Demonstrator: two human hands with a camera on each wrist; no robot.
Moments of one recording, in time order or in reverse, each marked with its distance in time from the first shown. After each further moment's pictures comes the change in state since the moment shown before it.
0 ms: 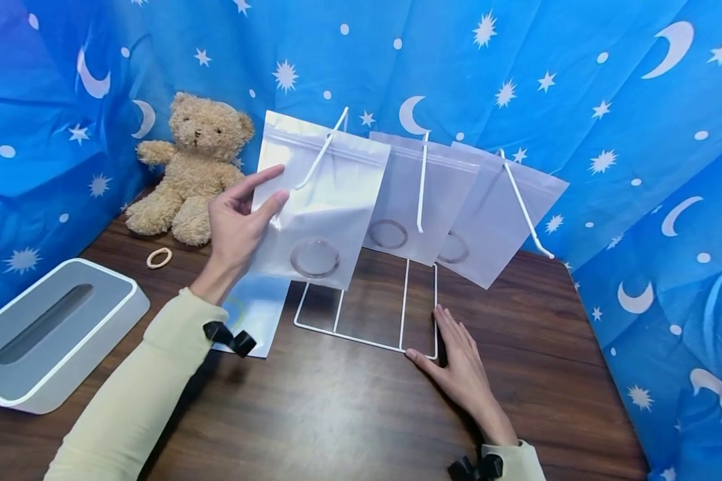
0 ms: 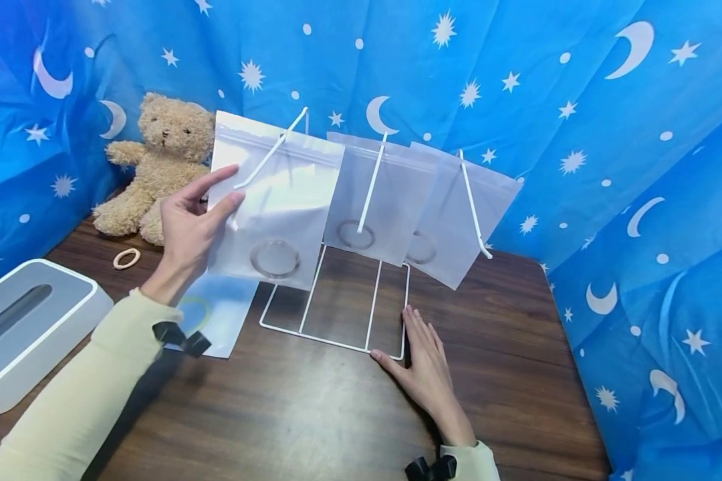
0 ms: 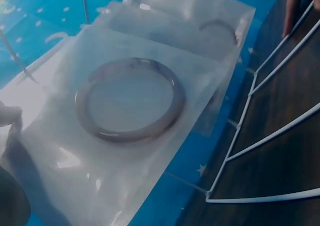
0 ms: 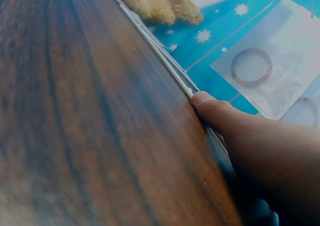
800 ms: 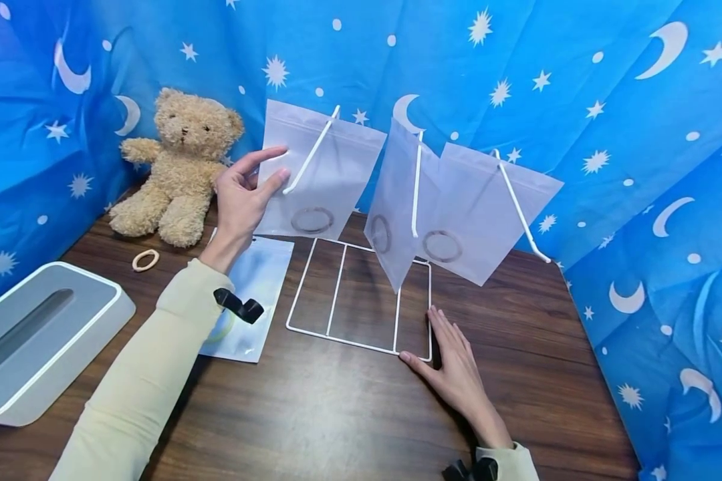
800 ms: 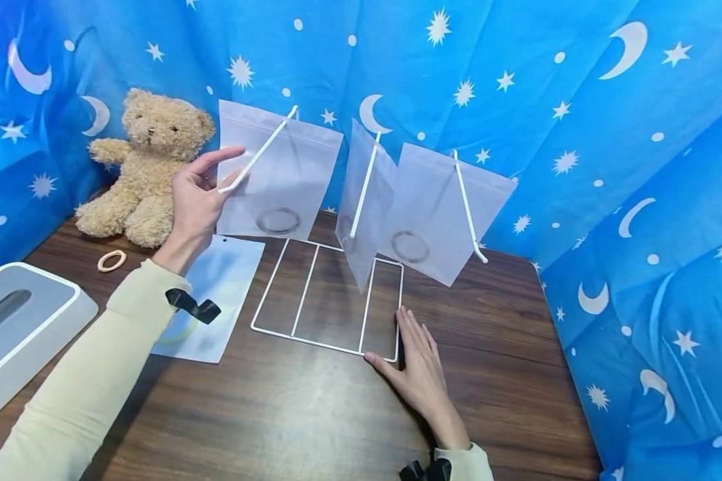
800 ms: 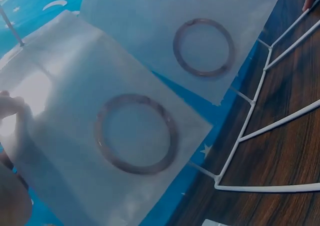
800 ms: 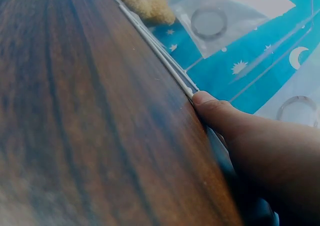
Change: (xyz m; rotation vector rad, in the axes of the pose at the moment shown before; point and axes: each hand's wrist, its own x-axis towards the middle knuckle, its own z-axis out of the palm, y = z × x) left_hand 0.041 -0.036 0.005 -0.002 -0.029 -0.011; right_hand 0.001 0.002 0.002 -0.024 0.005 0.005
